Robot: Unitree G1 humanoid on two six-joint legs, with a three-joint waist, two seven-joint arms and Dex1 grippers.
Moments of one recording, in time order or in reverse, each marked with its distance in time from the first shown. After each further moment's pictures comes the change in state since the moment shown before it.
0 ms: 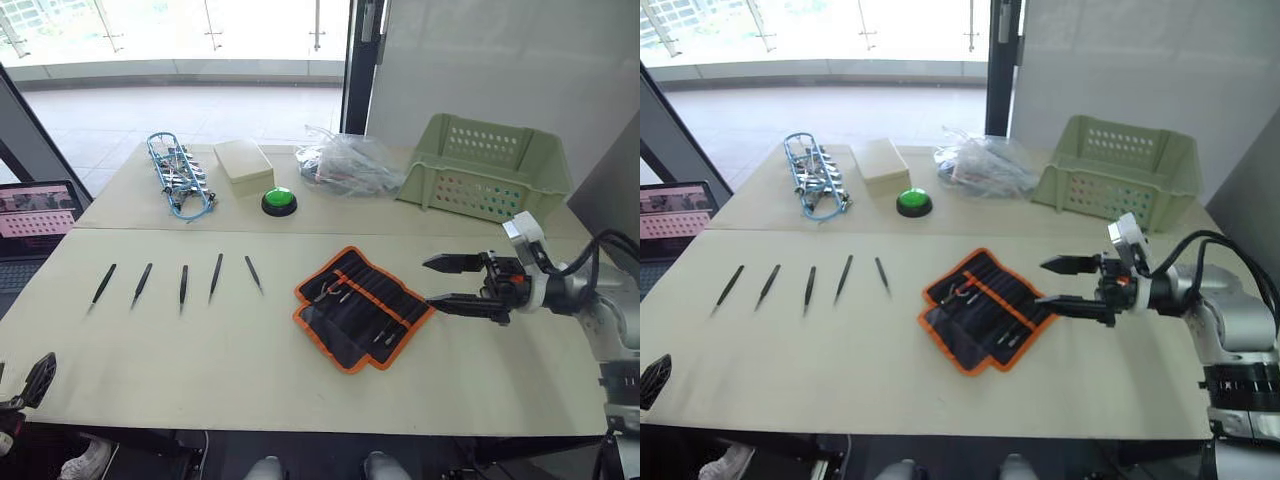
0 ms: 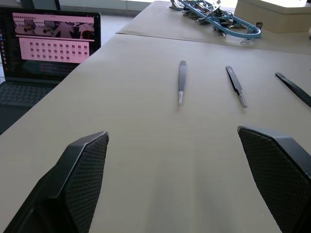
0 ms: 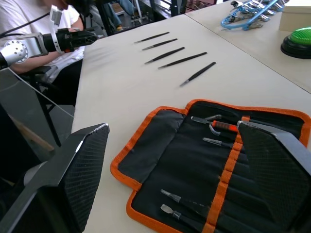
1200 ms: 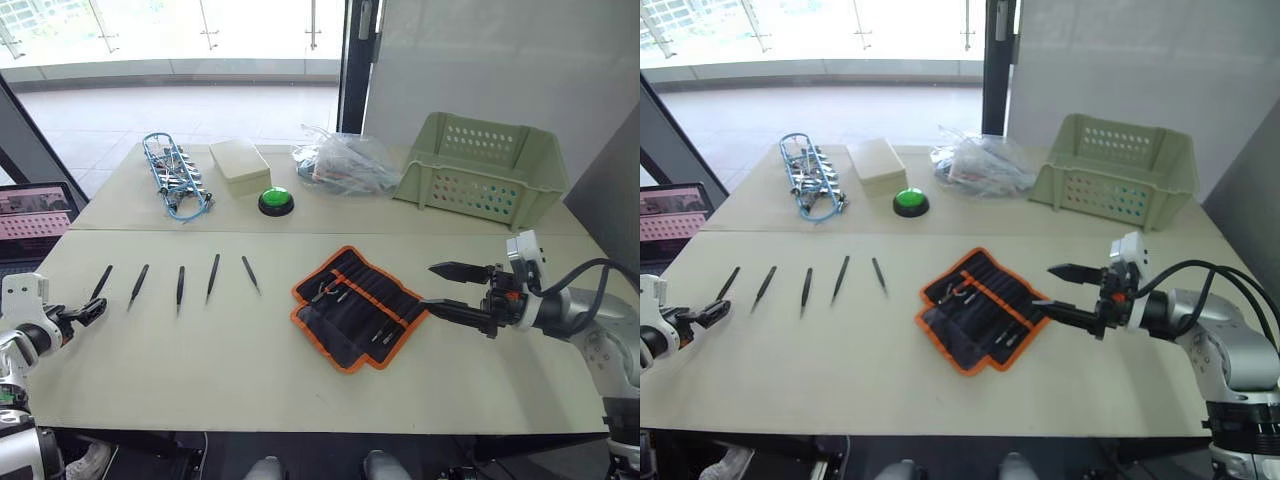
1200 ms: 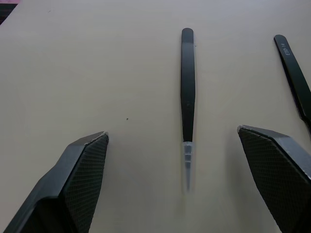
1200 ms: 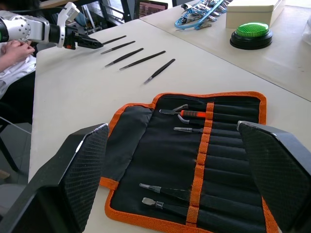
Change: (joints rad) left arm -0.810 0.327 -0.430 0.846 0.370 0.111 -0.014; right arm 0.147 0.052 -0.055 -0.152 0.040 -0.006 -0.221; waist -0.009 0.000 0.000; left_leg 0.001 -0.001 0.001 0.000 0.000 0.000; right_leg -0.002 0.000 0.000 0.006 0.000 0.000
